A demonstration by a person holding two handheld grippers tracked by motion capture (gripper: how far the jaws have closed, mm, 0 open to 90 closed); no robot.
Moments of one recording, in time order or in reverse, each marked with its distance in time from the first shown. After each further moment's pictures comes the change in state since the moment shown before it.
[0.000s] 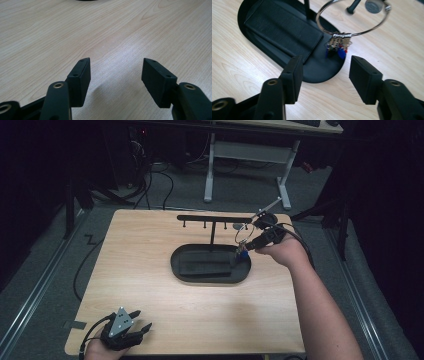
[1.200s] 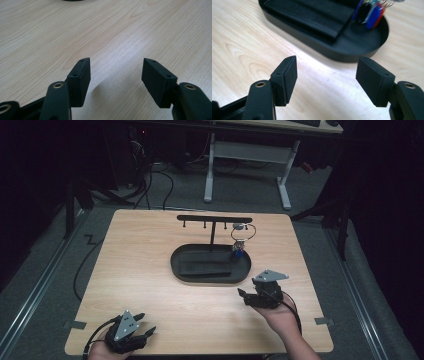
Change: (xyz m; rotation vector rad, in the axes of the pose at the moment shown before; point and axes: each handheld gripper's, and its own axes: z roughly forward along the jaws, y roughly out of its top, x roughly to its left) left arm -0.015 0.003 0.003 0.008 -0.023 0.049; right arm 0.068 -0.157 0.066 -0.384 -0.002 0.019
